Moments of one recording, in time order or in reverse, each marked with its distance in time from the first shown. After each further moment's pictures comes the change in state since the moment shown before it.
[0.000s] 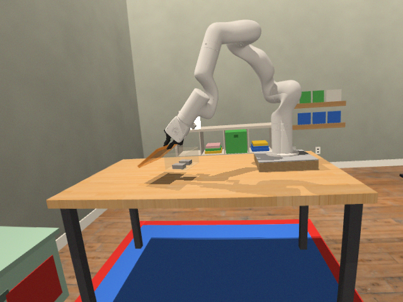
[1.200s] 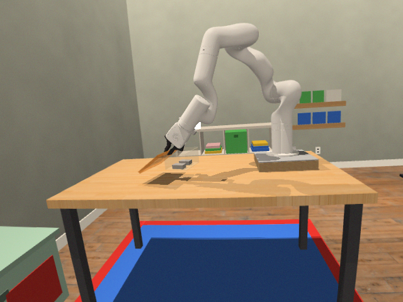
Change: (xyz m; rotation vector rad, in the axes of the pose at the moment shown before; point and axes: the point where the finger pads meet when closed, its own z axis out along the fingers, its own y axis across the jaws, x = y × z) arm 0.000 0.020 0.022 0.000 0.000 0.000
